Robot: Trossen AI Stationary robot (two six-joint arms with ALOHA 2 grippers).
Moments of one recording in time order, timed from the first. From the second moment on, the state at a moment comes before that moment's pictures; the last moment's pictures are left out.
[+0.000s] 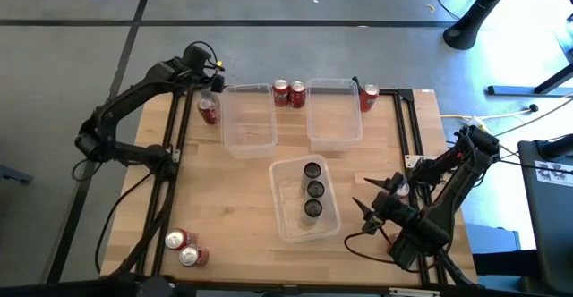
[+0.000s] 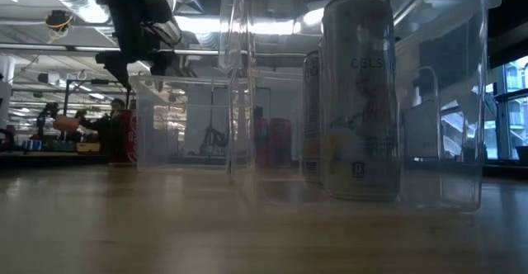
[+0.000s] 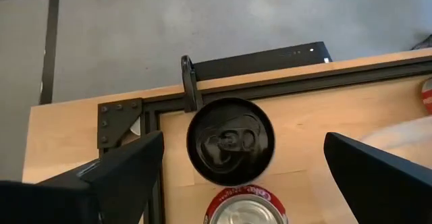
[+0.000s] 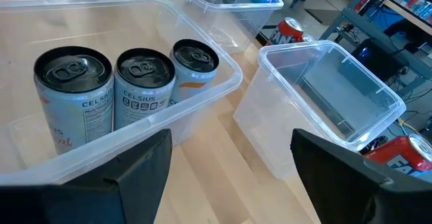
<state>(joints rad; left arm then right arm) 0.95 1.26 1.09 -0.83 -0.35 -0.36 0.96 1.55 1.26 -1.46 1.07 1.43</state>
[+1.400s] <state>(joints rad) 1.01 1.37 1.09 -0.83 -0.30 -0.28 0.96 1.56 1.26 -1.40 1.06 1.43</state>
